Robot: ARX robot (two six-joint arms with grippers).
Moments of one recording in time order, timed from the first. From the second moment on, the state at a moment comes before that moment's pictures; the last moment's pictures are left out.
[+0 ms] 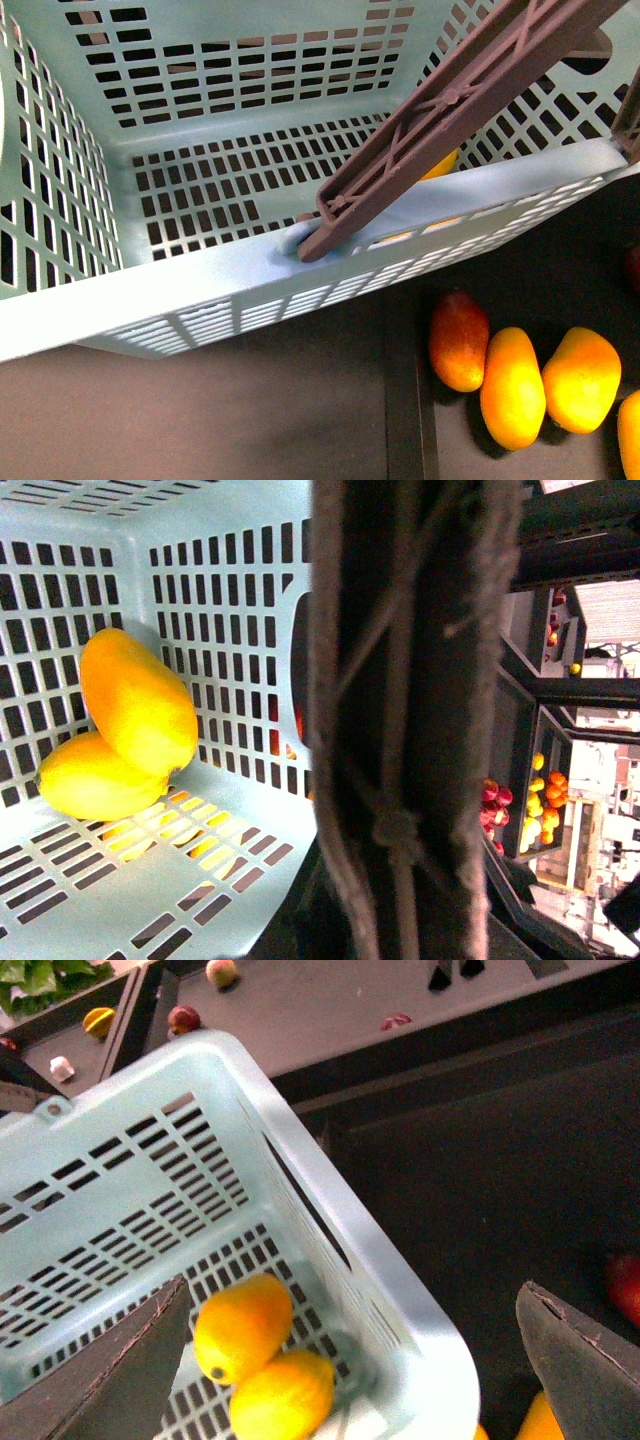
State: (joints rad) left arm -0.56 1.65 1.42 -0.34 0.28 -1.05; right arm 0.31 1.01 0.66 -0.01 0.25 0.45
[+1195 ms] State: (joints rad) left arm -0.56 1.65 1.42 -0.34 0.29 -1.05; right arm 0.00 0.41 0.06 0.34 0.00 0.01
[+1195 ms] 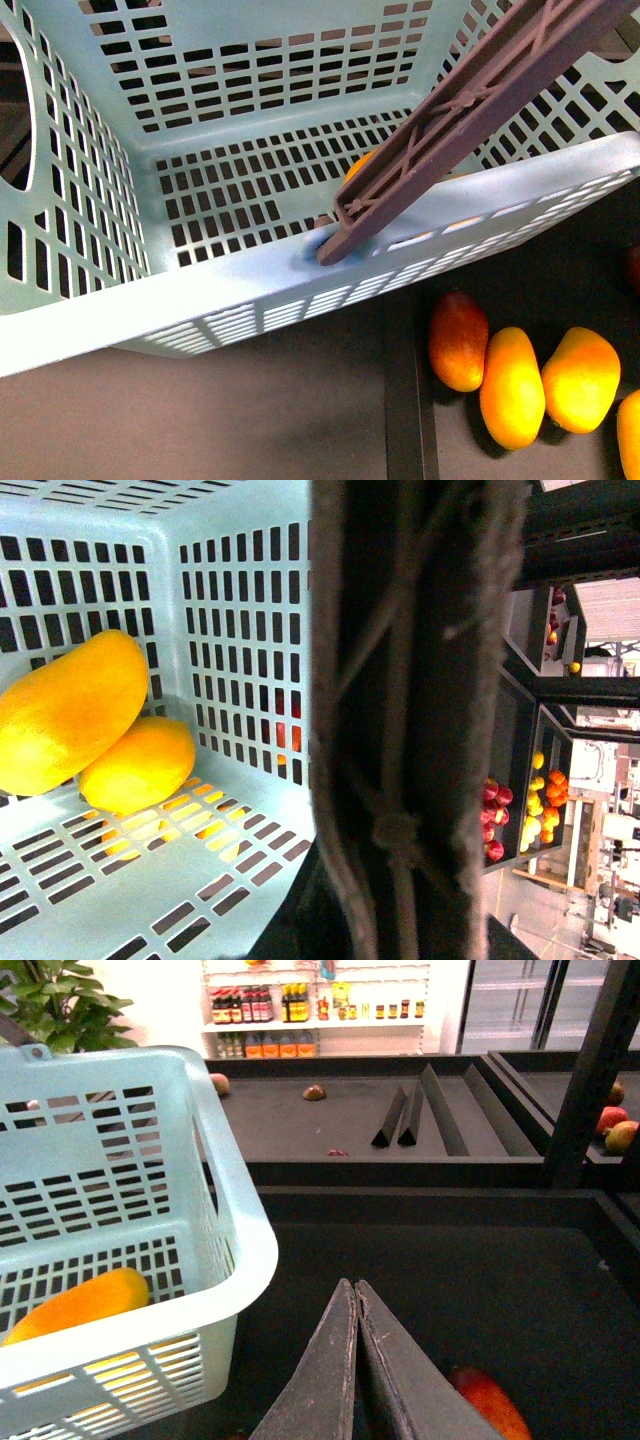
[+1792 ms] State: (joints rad) left arm -0.56 1.65 1.42 -0.34 0.29 -1.05; right arm 0.00 0.23 0.02 0.23 0.00 0.01
